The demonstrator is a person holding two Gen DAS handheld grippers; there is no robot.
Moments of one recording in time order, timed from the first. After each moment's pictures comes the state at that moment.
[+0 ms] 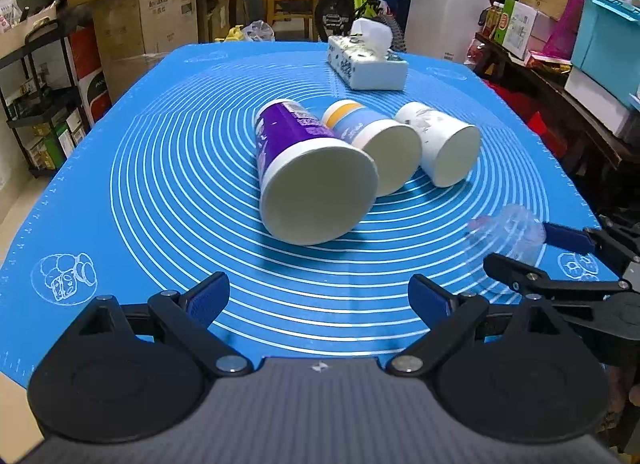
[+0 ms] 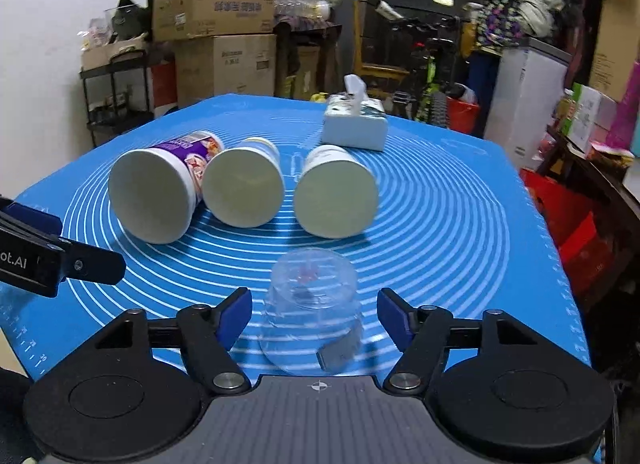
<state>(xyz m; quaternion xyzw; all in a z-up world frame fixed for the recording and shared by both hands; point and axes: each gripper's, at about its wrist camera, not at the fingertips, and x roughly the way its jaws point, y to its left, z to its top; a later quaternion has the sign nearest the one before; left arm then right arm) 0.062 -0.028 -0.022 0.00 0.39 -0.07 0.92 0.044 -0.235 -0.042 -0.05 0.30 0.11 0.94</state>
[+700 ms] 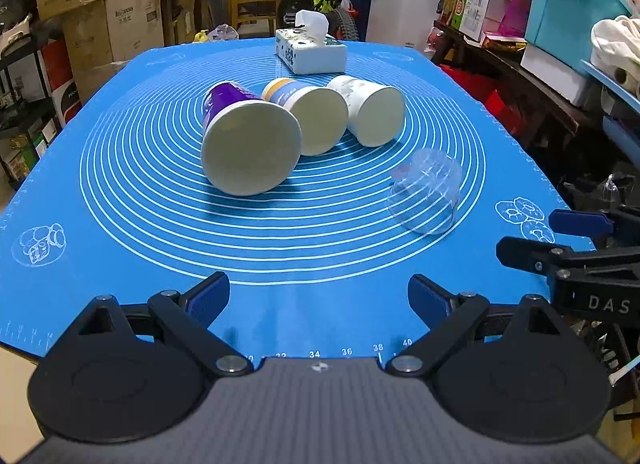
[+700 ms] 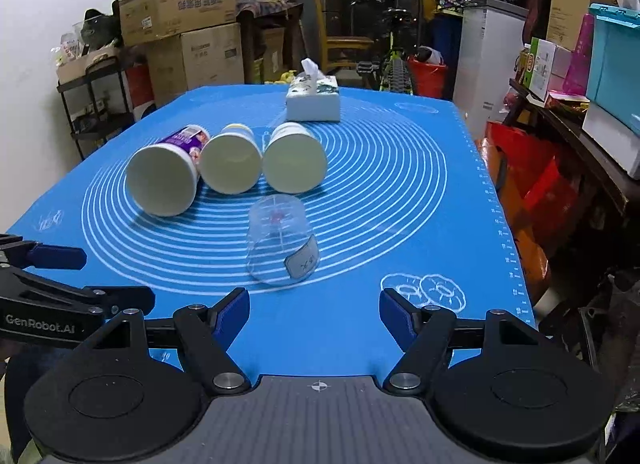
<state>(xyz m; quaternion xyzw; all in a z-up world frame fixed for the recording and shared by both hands) 0.014 -0.061 -0.030 0.02 0.39 -0.11 0.92 -0.022 -0.263 -0.014 -0.01 0.35 0.08 0.93</state>
